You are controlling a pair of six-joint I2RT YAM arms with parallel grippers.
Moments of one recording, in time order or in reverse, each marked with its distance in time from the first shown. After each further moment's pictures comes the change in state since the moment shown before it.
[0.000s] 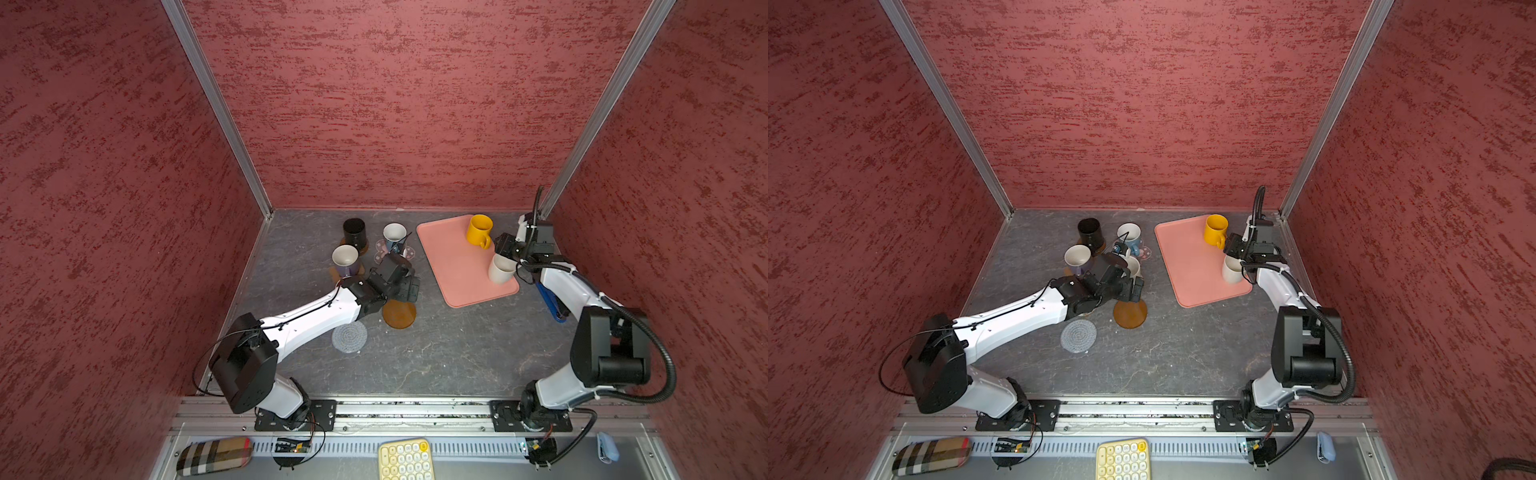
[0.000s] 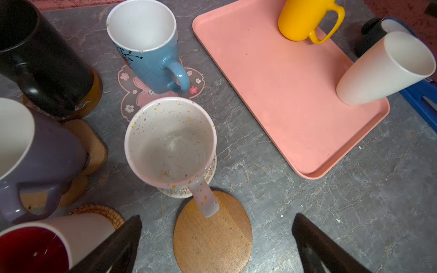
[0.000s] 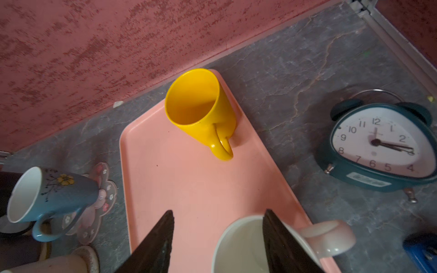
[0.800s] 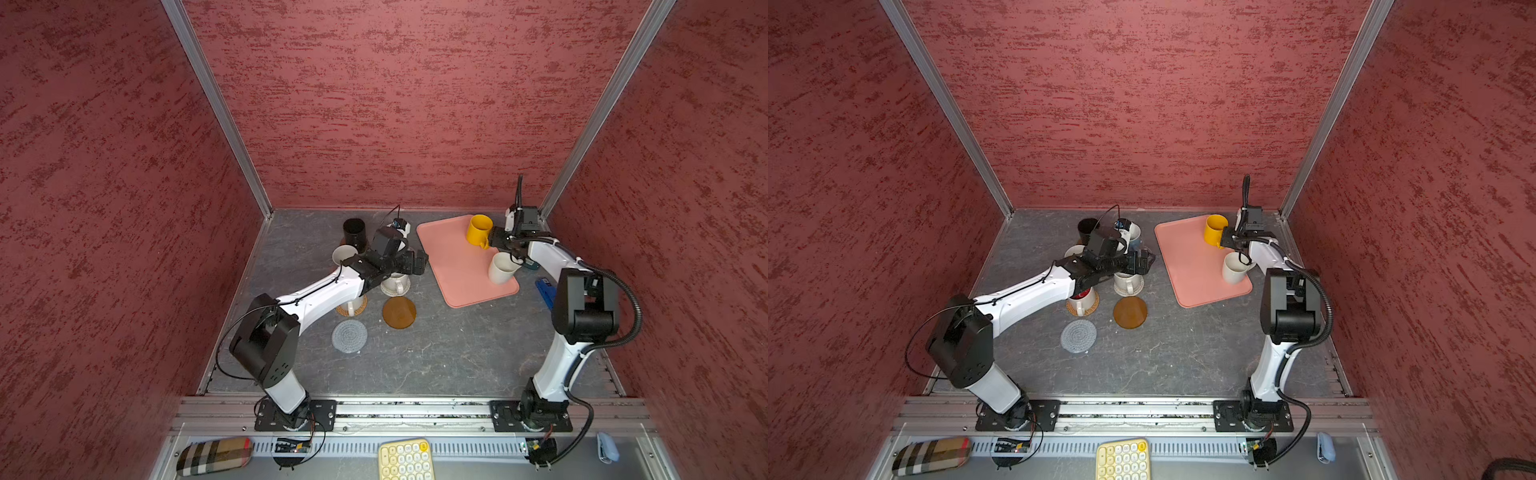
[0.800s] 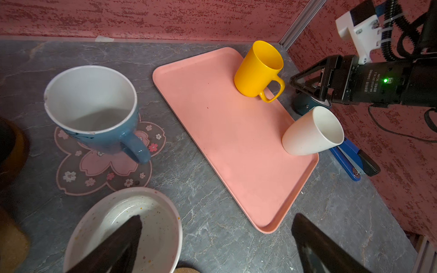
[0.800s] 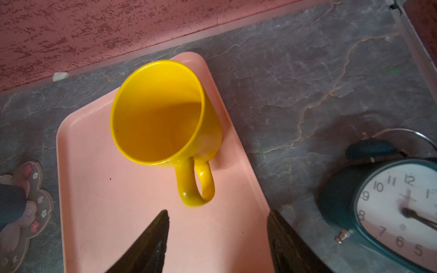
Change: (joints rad) left arm 0.134 0.150 0.141 0.195 0.278 0.007; right arm 0.000 0.311 0.334 -0.167 0.051 -0.153
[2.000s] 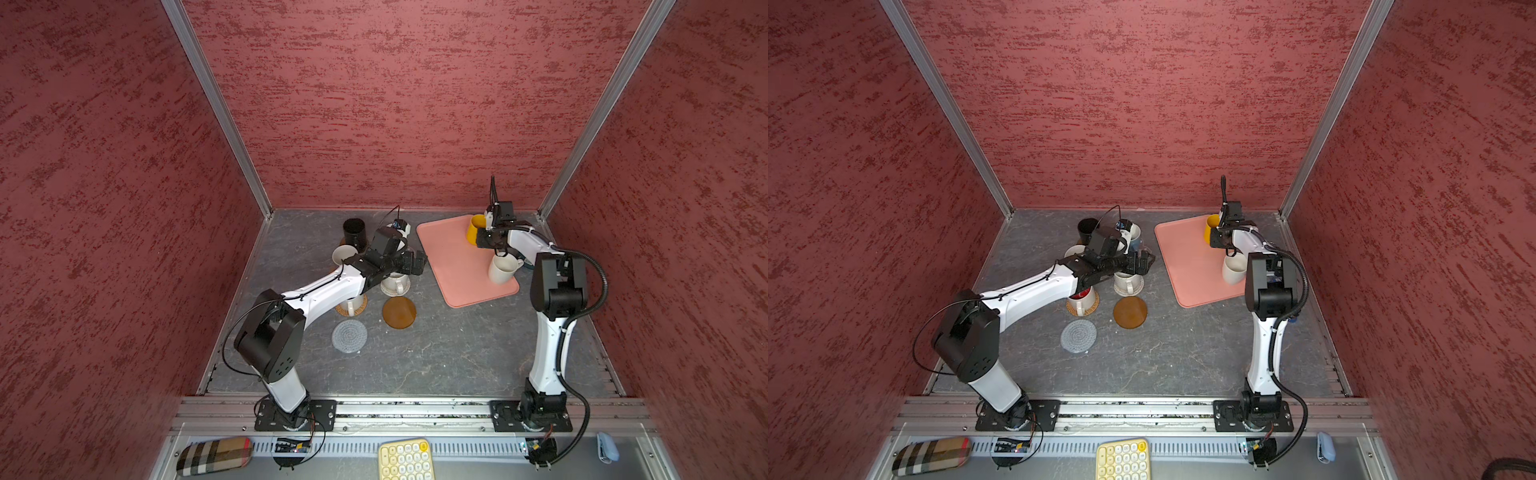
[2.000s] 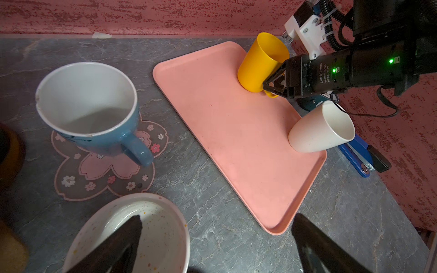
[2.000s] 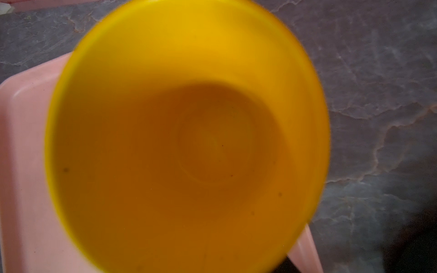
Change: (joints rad) left arm 0.018 0.034 0.000 0.018 0.024 0.034; right arm 0.077 0.273 0.277 -0.160 0.032 -0.084
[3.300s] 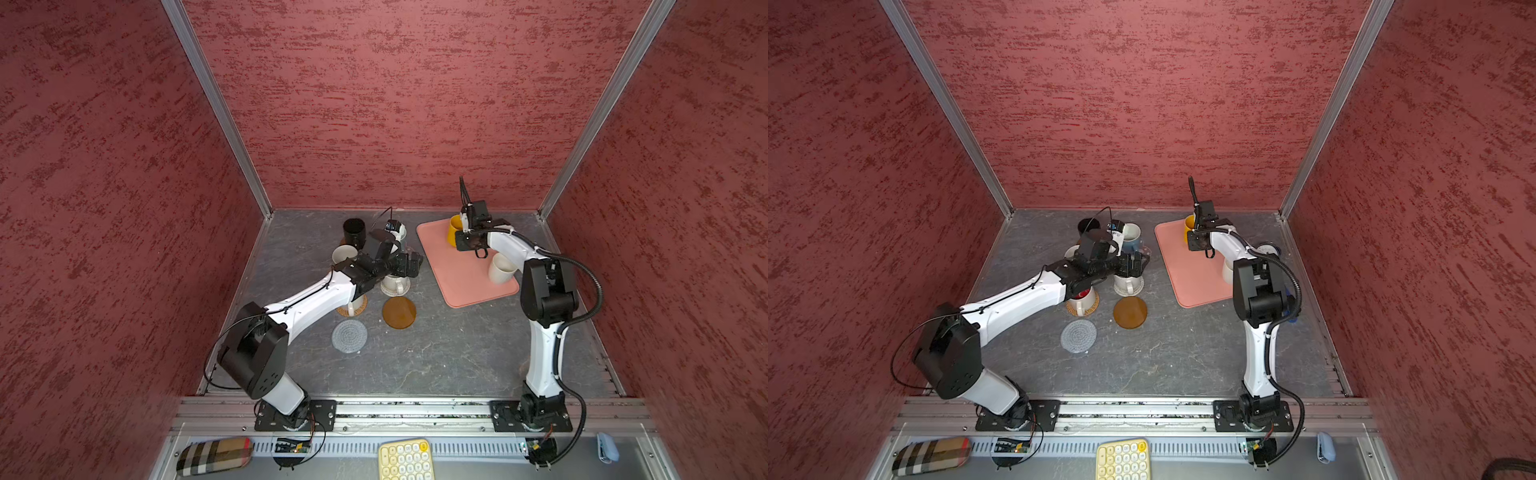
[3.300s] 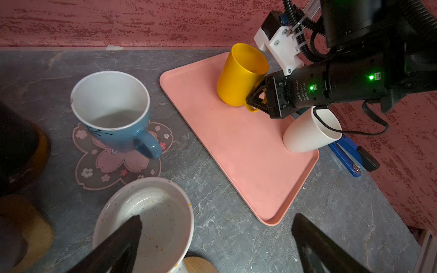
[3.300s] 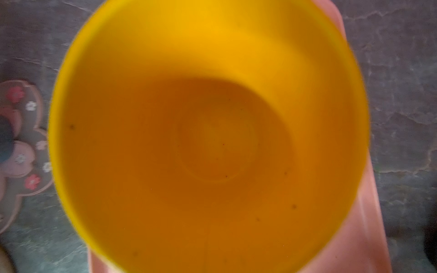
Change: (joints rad) left arm 0.000 -0.135 -0.084 -0.004 -0.026 -0.006; right arm 0.194 -0.085 -0.001 -0.087 0.091 -0.018
